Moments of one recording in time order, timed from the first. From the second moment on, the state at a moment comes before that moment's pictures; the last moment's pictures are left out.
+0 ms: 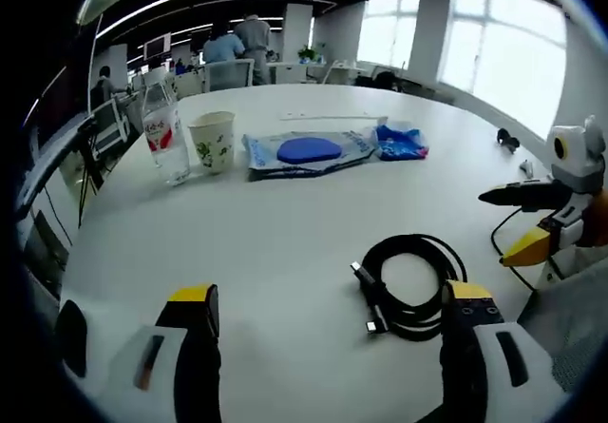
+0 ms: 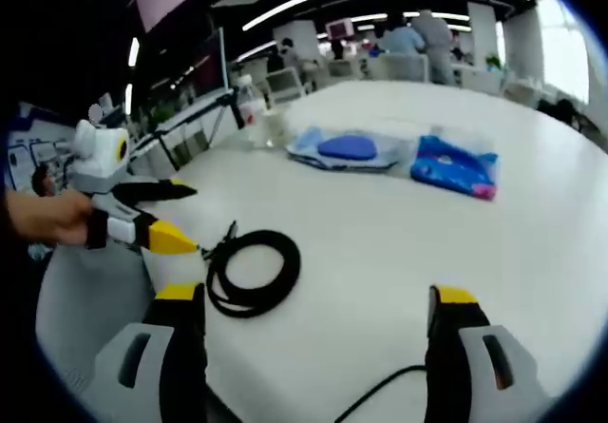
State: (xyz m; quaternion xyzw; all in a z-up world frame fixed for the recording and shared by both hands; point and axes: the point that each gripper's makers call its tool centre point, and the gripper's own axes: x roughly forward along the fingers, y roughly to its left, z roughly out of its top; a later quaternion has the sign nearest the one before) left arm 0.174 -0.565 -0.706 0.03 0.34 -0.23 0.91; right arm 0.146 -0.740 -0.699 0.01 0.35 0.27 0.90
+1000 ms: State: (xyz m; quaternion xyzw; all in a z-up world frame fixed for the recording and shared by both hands) left arm 0.181 -0.562 -0.738 0.07 0.39 -0.17 0.90; right arm 0.167 -0.707 -0.742 -0.10 0.42 0.23 0.87
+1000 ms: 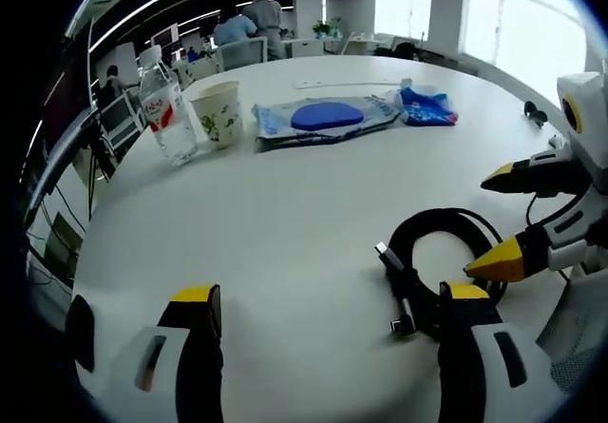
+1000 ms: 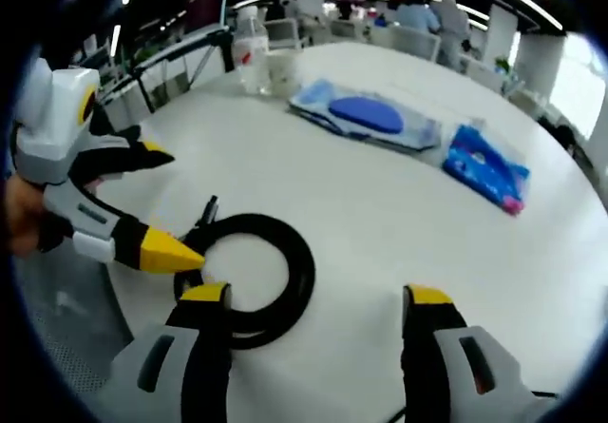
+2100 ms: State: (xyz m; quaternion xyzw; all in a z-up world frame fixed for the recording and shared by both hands) left arm 0.176 -0.573 -0.747 0.10 0.43 -0.17 0.88; right arm 0.165 -0.696 -0.751 -0.12 0.46 0.23 0.85
